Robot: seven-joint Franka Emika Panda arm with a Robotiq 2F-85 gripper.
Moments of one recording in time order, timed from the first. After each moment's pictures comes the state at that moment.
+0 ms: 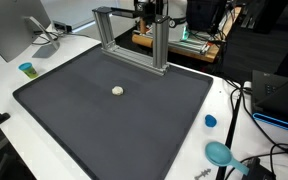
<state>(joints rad) -0.05 -0.71 0.06 -2.73 -0.04 2.15 0.09</state>
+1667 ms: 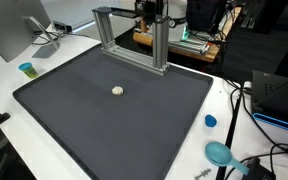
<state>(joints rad) -0.04 -0.61 0.05 -2.60 -0.04 2.00 0.10</state>
